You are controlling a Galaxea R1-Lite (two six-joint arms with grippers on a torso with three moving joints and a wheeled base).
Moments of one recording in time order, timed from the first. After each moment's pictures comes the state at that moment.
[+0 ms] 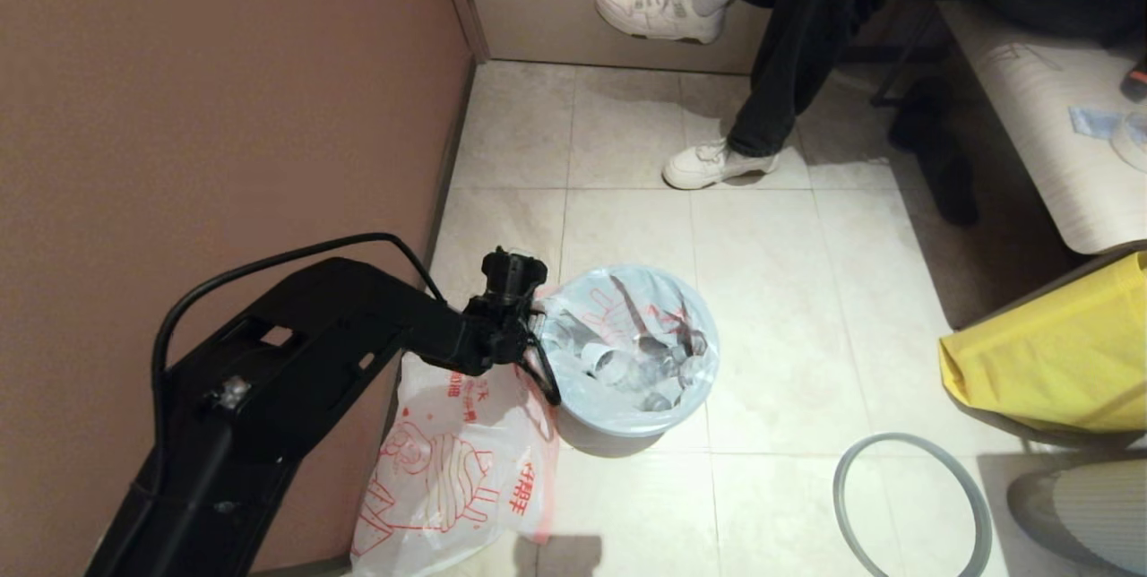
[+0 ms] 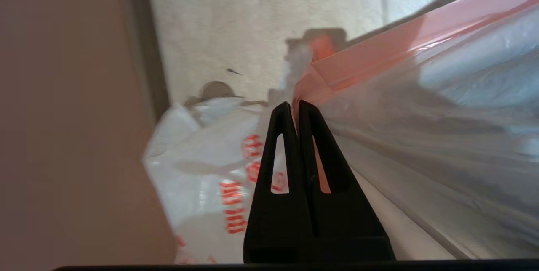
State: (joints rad) left arm -0.38 2.50 -1.63 -0.35 0.57 0.13; right arm 0.00 0.00 0.00 -0.04 -0.02 0.02
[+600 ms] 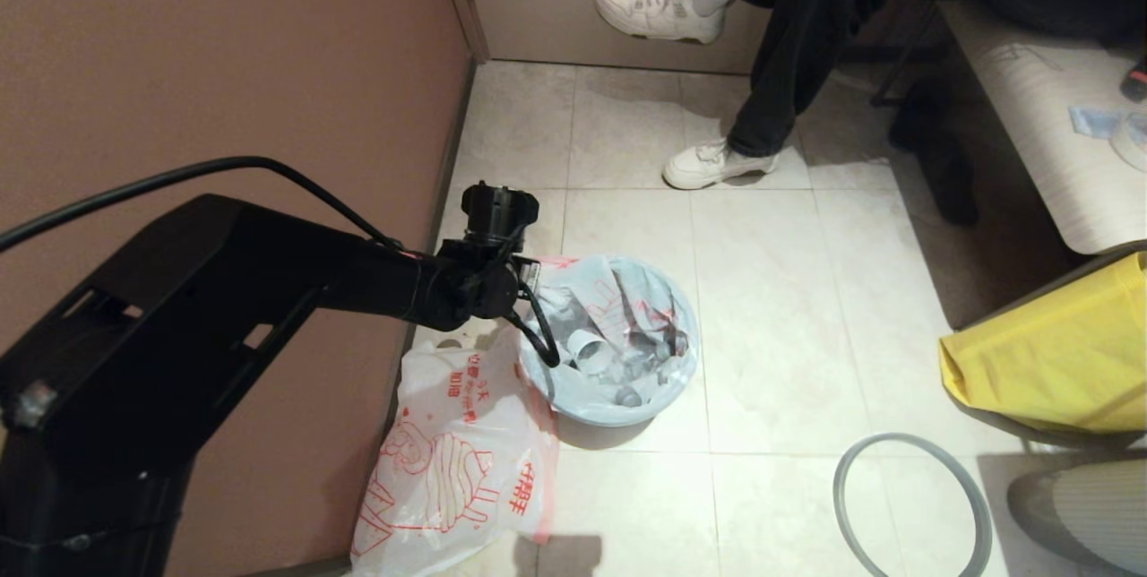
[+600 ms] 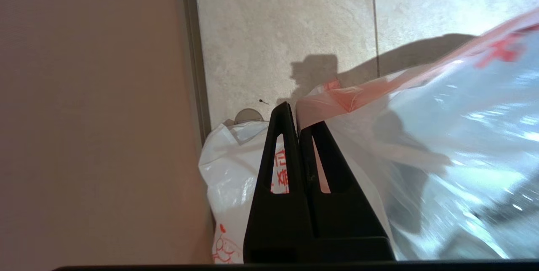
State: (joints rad) left arm -0.44 2.24 -1.57 -0.24 0.62 0.13; right arm 0.00 0.00 0.00 -0.04 -0.02 0.02
